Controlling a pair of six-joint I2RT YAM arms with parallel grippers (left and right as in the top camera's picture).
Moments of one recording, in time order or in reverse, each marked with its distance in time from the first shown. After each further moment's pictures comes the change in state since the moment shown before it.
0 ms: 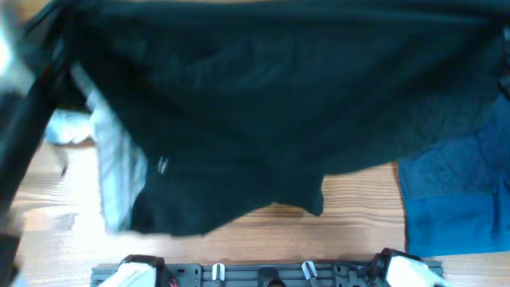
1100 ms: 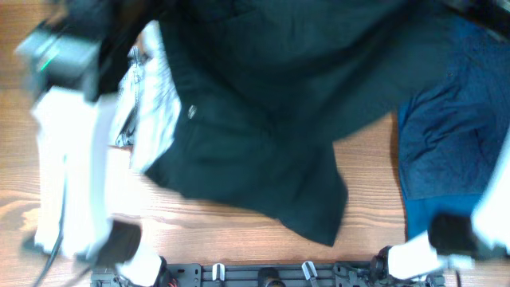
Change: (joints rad) left arm -0.132 0.482 0.062 0.028 -0.227 0.085; right arm 0.148 0.446 0.025 0.163 -0.114 -0.084
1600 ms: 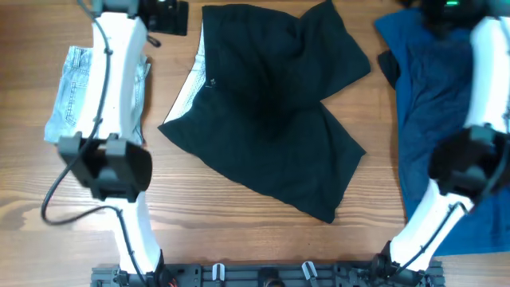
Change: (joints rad) left arm 0.164 0.363 -0.026 -0.084 0.013 -0.039; right arm -0.154 0.374 -0.032 0.019 -0.037 -0.035
